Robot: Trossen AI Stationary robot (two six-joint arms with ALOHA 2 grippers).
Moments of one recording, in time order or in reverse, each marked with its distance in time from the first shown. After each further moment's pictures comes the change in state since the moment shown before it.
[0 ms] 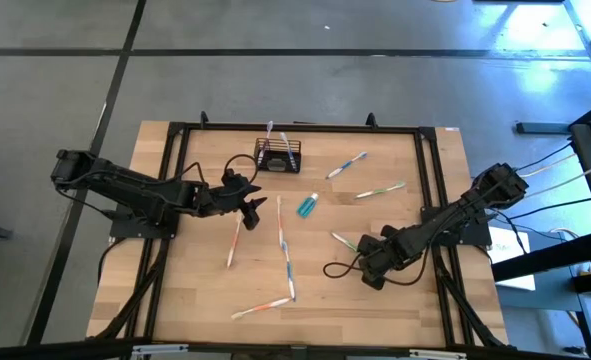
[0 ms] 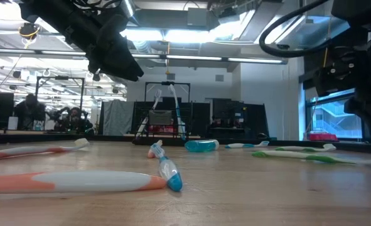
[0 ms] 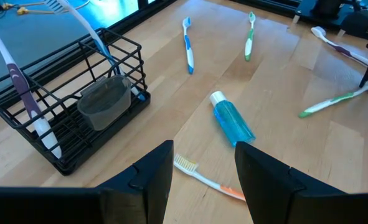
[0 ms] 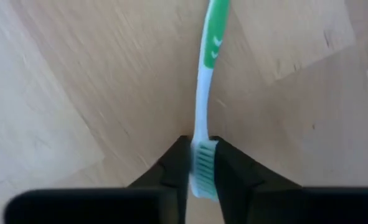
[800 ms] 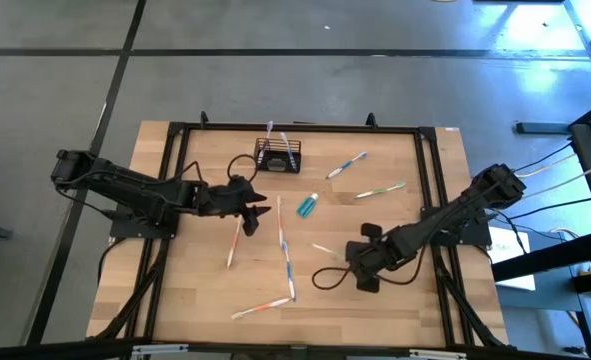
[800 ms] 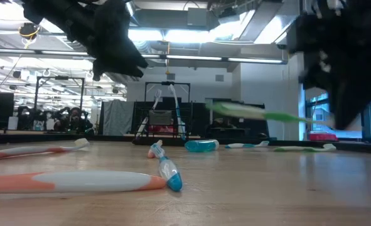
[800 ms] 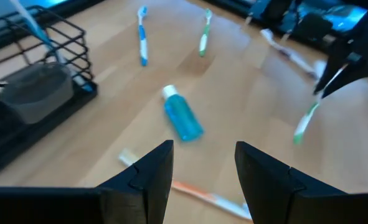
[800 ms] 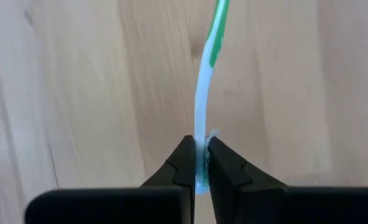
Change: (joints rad) left arm 0.004 0.000 0.000 0.067 0.188 -0.076; right arm -0.025 0.004 0.190 -0.033 0.079 -0.394
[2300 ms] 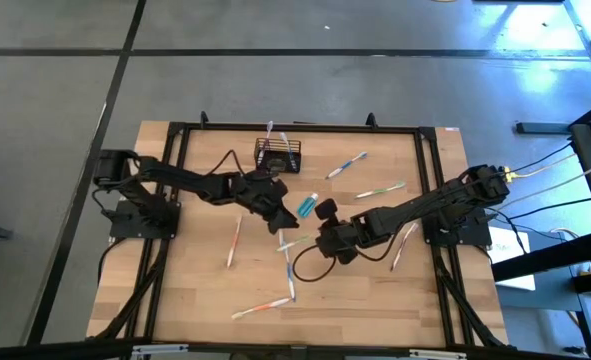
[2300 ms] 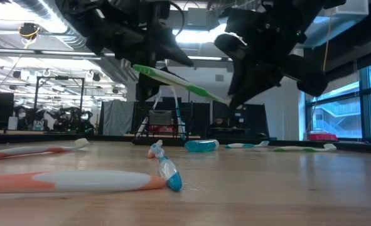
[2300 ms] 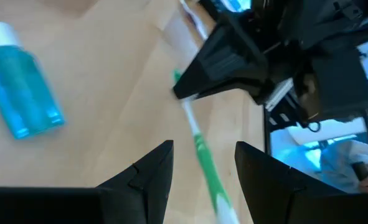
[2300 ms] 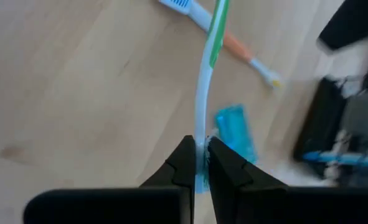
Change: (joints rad) left arm 0.176 0.409 0.184 0.279 0.682 -0.240; right arm -0.213 0.113 0.134 0.223 0.254 -1.083
